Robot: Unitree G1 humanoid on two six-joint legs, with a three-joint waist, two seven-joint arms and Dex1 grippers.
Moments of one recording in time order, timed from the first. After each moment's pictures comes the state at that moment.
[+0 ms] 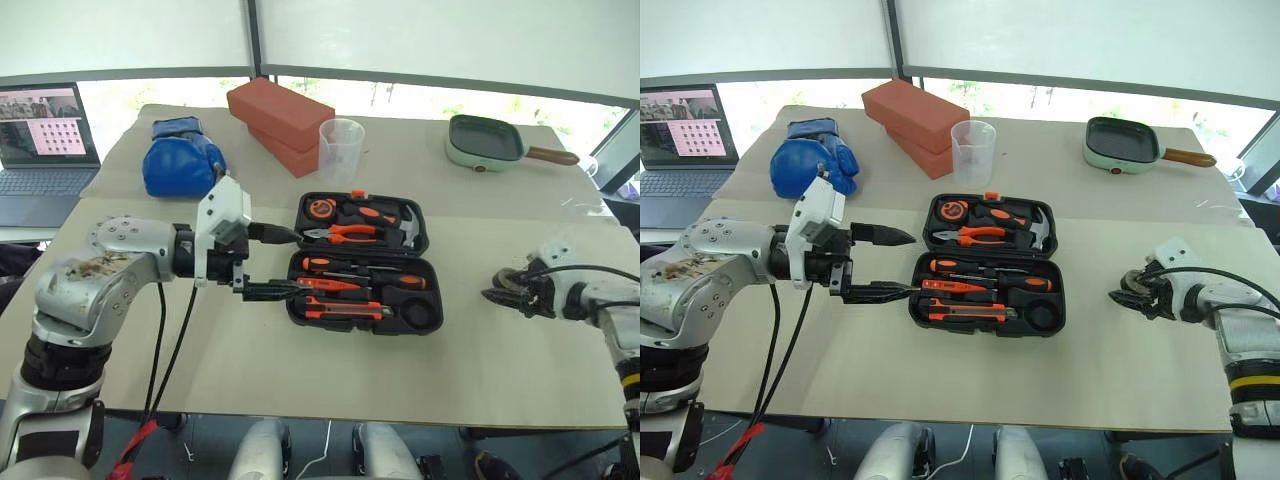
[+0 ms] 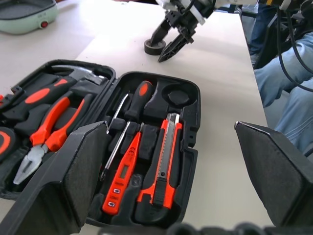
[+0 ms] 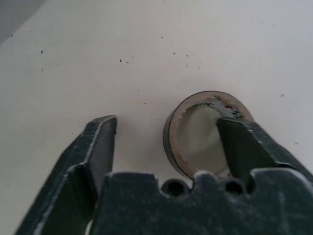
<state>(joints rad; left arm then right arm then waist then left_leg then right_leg) -0.58 0.79 0.00 -0.38 -0.63 0.78 -1.12 -0.41 -0.90 -0.05 0.47 0.18 0.38 0.91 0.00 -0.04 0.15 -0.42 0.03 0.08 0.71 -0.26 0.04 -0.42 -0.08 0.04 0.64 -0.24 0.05</state>
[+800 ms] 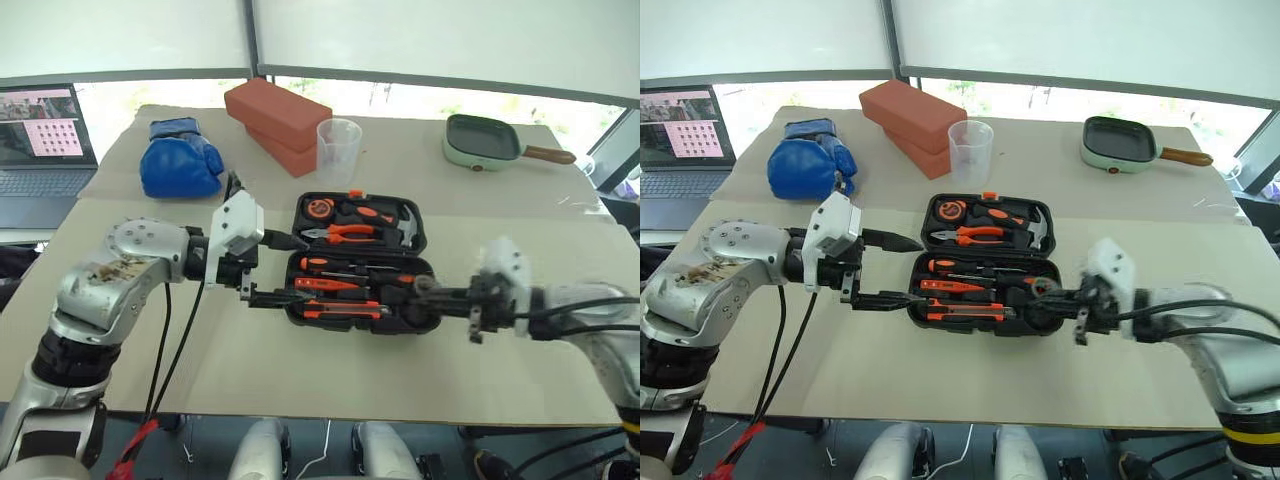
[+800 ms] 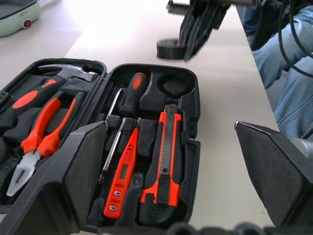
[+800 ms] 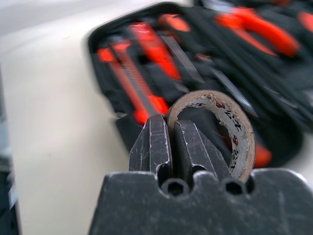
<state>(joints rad) -0.58 0.80 -0.10 -0.34 -0.55 0.66 -1.16 -0.19 -0.90 -0.02 -0.44 0.49 0.71 0.97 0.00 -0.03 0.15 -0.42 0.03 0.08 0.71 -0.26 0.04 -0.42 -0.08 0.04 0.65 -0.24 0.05</state>
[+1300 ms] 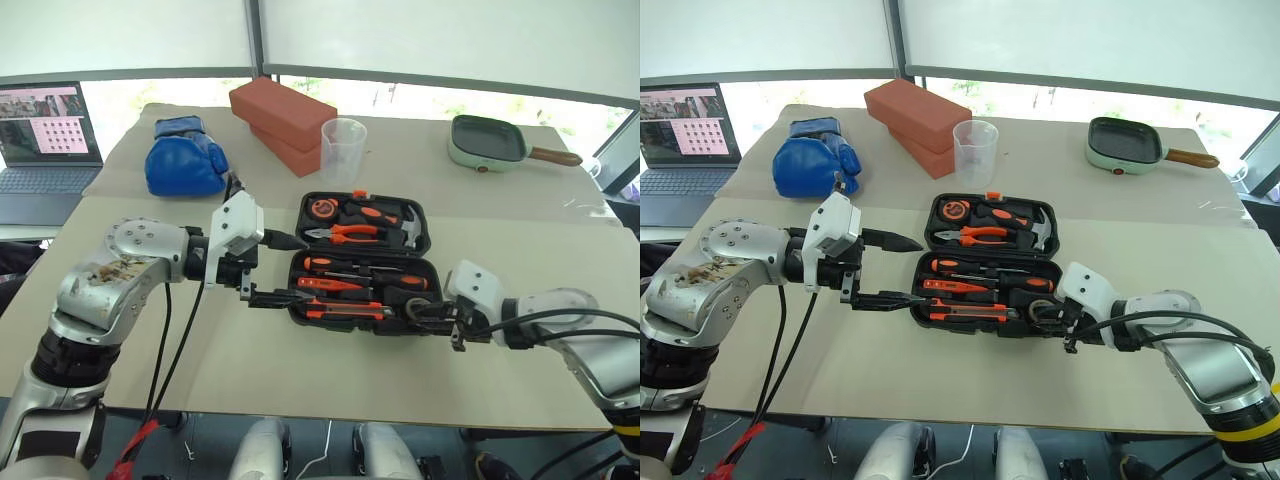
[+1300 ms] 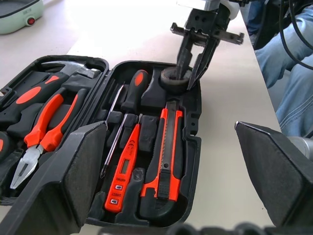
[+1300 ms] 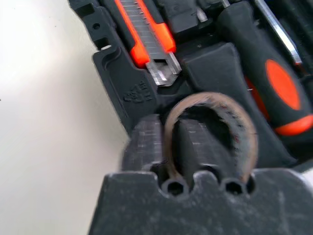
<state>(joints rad) -0.58 0.80 -0.10 -0.34 -0.54 0.65 -1.16 -0.21 -0.97 0.10 -0.41 0.35 0.69 0.95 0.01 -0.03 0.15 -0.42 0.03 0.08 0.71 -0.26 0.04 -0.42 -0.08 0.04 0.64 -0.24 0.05</state>
